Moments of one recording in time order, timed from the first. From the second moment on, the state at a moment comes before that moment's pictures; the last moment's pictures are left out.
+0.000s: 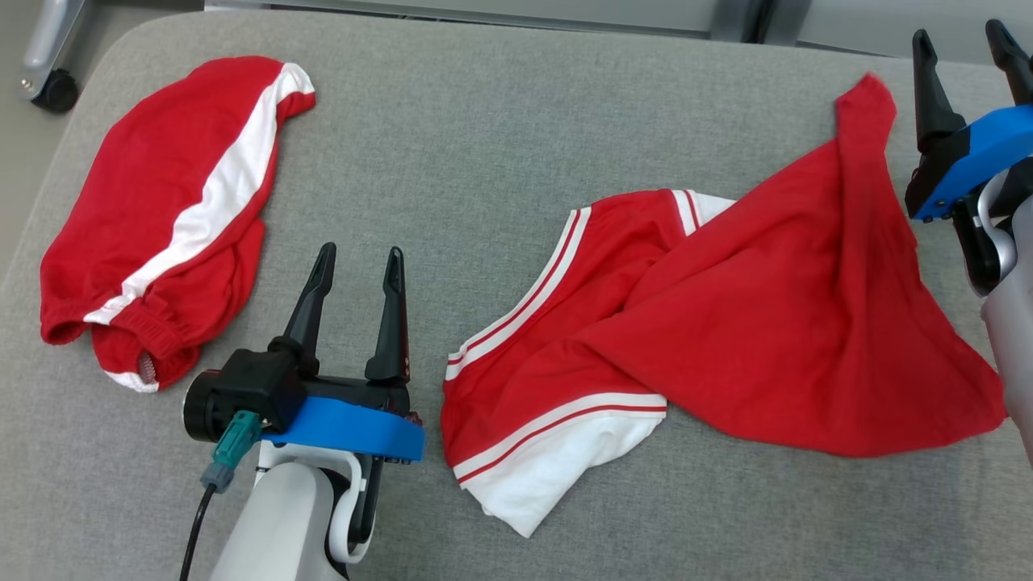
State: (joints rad) left arm -0.29 0.05 -0.24 0.25 -0.27 -0.05 -0.26; right arm -1.03 -0.32 0.08 1.04 0.11 0.13 -0.25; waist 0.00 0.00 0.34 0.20
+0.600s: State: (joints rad) left arm -0.16 0.05 -0.11 0.28 -0.19 -0.08 -0.26; right arm -0.53 -0.24 -0.03 0.49 0.18 0.13 -0.26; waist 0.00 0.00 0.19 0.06
